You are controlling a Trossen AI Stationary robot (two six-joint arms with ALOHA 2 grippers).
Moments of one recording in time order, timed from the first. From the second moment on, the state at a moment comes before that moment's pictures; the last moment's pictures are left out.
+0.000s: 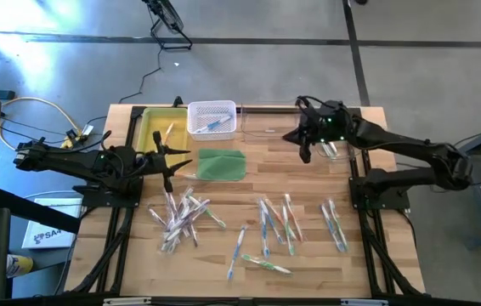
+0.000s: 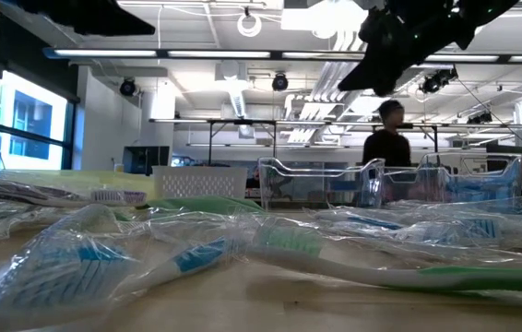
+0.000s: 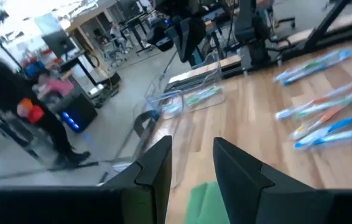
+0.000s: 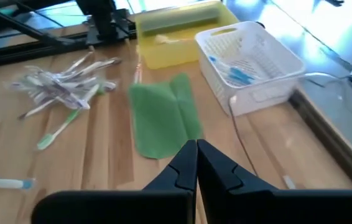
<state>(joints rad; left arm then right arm) -0.14 0.56 0.52 -0.06 -0.48 0.37 -0.52 1.10 0.78 -0.17 -0.34 -0.06</state>
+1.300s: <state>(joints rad) -0.14 0.79 0.52 -0.23 -0.11 -0.18 -0.52 1.41 0.78 0.19 -0.47 -0.10</state>
